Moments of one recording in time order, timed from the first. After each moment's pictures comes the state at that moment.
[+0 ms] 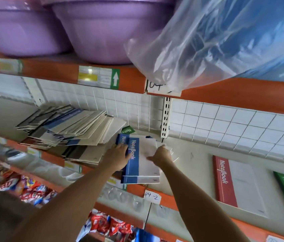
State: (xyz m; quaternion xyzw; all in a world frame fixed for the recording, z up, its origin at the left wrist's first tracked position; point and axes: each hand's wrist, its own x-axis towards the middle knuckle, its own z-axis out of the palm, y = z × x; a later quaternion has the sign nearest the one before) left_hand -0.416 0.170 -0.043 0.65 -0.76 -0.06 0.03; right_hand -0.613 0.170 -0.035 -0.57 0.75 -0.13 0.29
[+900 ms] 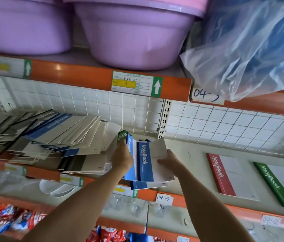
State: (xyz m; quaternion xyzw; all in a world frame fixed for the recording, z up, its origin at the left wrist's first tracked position) left_hand -0.417 0.155 -0.036 0.65 -0.68 -0.18 0.29; right_hand -0.610 0.197 -0.019 -0.48 0.72 -0.31 0.39
